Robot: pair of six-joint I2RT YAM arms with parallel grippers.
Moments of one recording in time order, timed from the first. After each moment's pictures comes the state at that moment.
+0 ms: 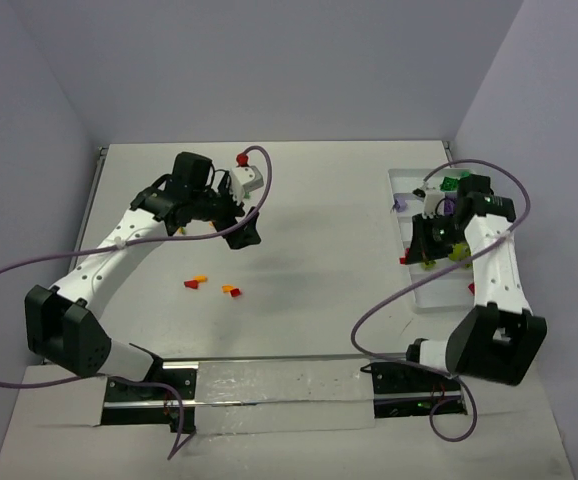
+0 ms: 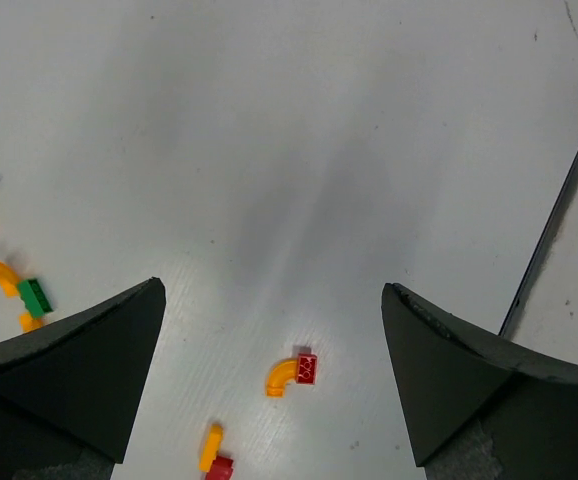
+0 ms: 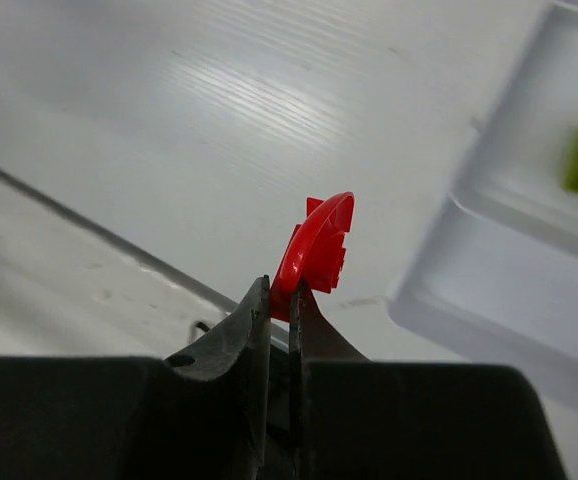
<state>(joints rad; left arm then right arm) -0.48 1.42 1.30 -0.63 0.56 0.36 -0.25 1.34 1.18 -1.22 -0.56 -0.41</state>
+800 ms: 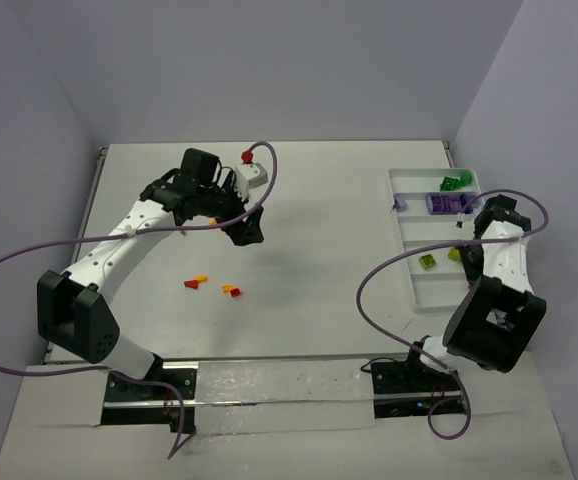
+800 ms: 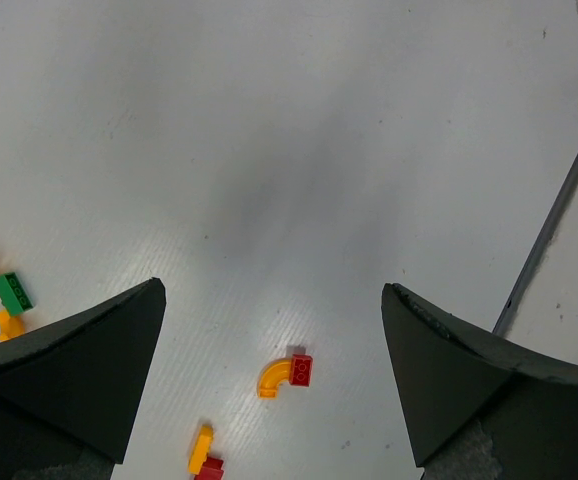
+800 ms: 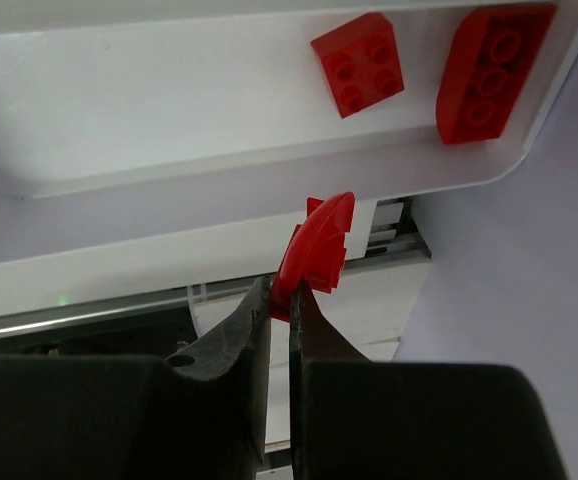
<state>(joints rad) -0.48 1.51 1.35 -0.67 0.55 0.32 -0.50 1.39 1.05 -1.07 0.19 -0.54</state>
